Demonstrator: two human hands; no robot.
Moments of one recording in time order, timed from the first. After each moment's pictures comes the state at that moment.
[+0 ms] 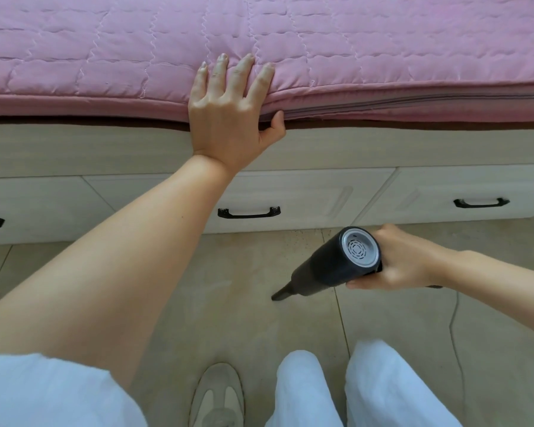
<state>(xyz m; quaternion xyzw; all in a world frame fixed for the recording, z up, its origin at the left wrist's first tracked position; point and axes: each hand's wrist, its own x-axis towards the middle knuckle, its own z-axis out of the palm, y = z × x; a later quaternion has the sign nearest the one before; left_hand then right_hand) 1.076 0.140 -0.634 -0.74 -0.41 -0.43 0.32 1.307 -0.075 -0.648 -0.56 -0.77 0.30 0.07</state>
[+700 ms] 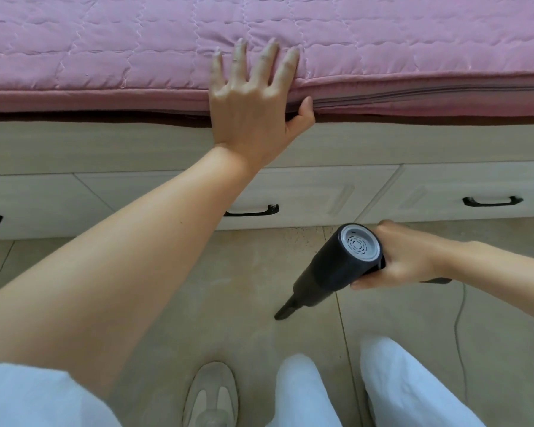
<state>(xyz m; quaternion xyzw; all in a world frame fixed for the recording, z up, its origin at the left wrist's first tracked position) 1.117 0.127 -0.623 -0.74 -0.42 -0.43 0.31 1.317 -0.061 -0.644 -0.54 -0.76 0.35 0.02</state>
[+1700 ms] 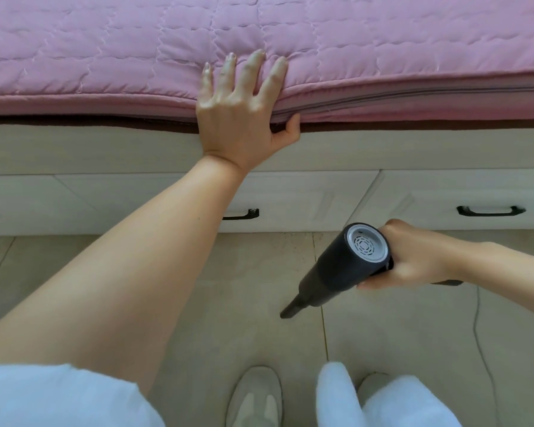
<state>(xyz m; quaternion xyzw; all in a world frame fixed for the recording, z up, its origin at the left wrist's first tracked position) 1.151 0.126 -0.636 -0.74 -0.42 -0.41 0.33 1.382 -0.060 -0.650 -0.52 -0.78 0.34 0.04</state>
